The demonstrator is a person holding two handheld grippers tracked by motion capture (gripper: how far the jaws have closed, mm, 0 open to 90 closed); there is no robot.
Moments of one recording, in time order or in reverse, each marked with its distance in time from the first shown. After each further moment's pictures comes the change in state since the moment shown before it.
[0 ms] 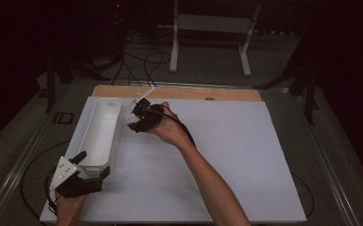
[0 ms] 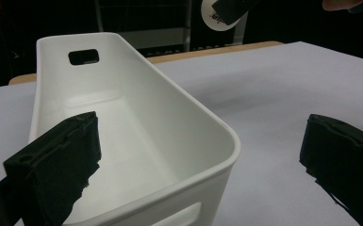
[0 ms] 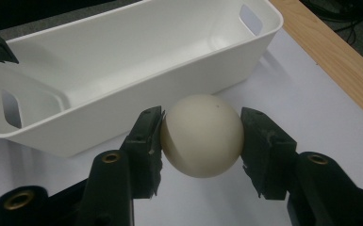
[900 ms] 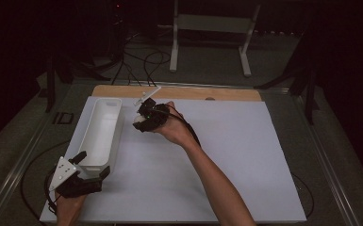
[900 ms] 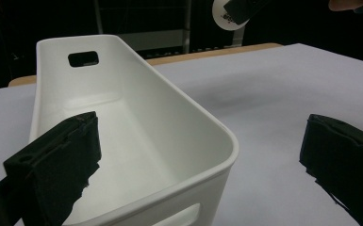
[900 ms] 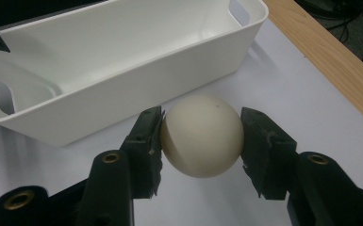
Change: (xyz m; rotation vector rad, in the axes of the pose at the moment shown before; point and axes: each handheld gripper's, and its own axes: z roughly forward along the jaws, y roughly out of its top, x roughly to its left) left arm 0.000 0.000 -0.001 -0.004 -0.002 0.003; right arm -0.007 -0.008 -0.010 0.004 -0.013 0.003
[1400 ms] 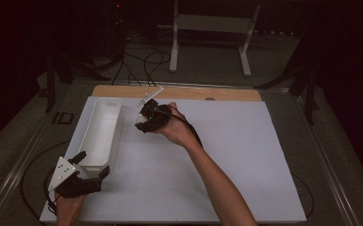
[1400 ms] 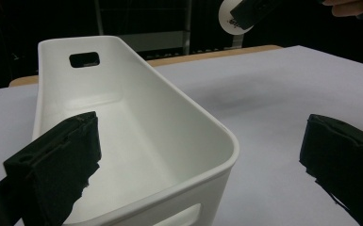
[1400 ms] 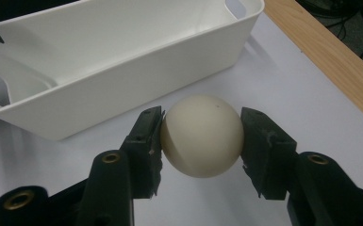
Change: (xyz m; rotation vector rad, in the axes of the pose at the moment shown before) left arm 0.000 0.000 -0.001 -0.011 0.000 -0.012; right arm -0.002 -0.006 -0.003 0.000 -0.007 0.003
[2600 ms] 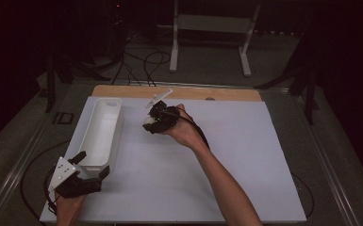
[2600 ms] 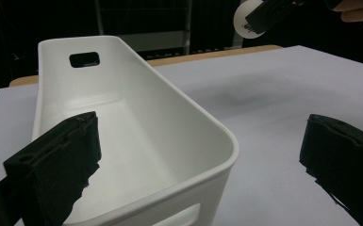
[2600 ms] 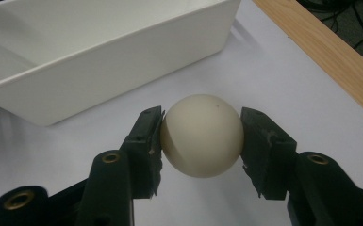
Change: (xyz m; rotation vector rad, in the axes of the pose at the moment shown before) left arm 0.000 0.000 0.000 -0.001 0.001 0.001; right arm -0.010 -0.019 -0.009 0.000 -0.020 0.017
